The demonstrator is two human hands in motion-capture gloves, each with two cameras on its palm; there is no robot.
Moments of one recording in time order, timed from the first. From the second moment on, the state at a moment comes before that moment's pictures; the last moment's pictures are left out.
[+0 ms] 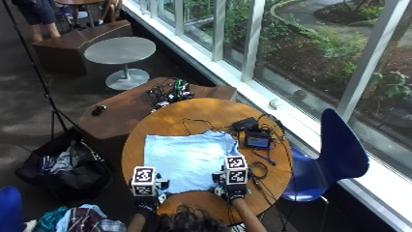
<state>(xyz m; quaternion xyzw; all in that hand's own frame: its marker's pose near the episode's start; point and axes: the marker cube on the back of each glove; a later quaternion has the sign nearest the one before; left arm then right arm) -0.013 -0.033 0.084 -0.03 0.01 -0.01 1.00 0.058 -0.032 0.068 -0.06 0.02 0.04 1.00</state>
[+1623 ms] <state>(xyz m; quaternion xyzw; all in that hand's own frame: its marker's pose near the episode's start) -0.054 -0.207 0.068 -0.33 -0.01 0.01 0.94 0.066 -0.231 -0.008 -0.19 -0.18 -0.07 0.96</state>
